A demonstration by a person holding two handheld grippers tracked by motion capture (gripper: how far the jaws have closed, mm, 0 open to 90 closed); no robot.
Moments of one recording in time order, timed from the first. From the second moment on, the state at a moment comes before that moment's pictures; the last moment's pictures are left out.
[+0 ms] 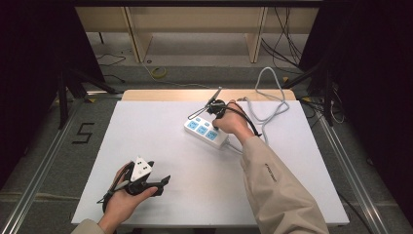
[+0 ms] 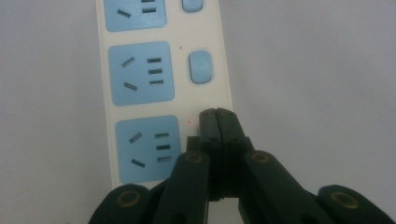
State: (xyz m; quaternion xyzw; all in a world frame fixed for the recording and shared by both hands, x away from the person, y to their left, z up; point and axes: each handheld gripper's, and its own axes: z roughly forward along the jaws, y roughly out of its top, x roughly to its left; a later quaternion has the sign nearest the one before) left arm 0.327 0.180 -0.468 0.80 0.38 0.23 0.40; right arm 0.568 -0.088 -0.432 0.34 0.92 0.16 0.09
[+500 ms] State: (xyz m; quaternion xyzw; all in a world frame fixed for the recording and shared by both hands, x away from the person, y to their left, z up) left arm 0.326 0.180 -0.467 0.80 0.38 0.24 0.40; right arm 0.569 -0.085 -0.431 0.35 0.92 0.14 0.10
